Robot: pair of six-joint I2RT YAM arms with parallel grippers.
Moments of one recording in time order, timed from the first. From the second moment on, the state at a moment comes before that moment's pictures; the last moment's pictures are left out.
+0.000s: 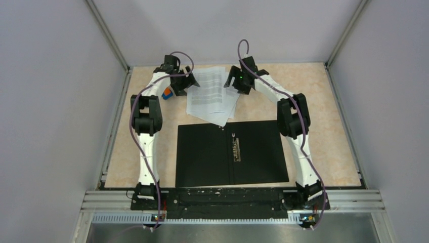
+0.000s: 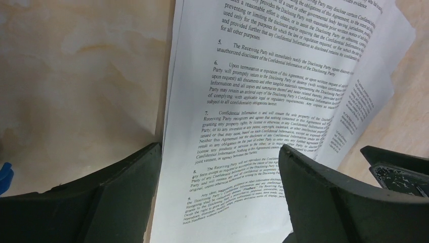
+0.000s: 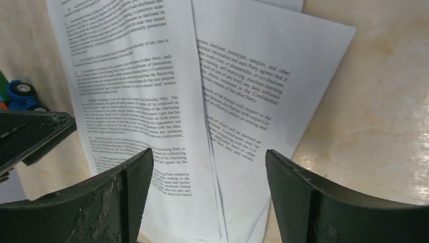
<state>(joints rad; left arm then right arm) -0.09 2.41 2.08 -0.63 0.32 -0.58 0.41 2.39 2.06 -0.47 -0.12 0.70</state>
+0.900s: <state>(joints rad) -0.12 2.57 2.33 -0.59 0.24 -0.48 0.34 2.35 1.85 -0.21 -0.25 0.69</state>
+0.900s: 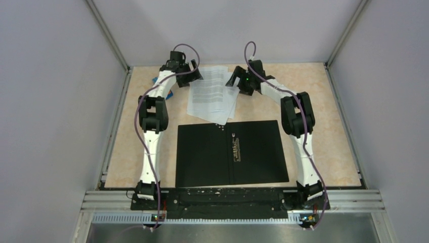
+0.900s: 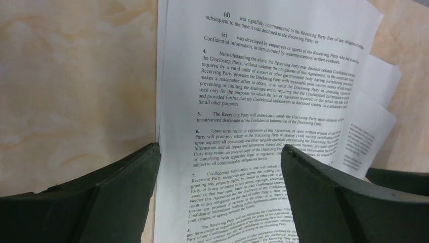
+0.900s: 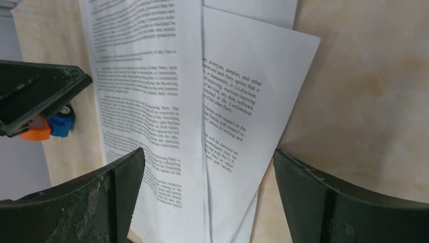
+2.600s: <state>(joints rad) -0.24 2.53 2.27 -0.65 0.34 -0.50 0.35 2.50 2.09 -0.31 -0.54 0.64</state>
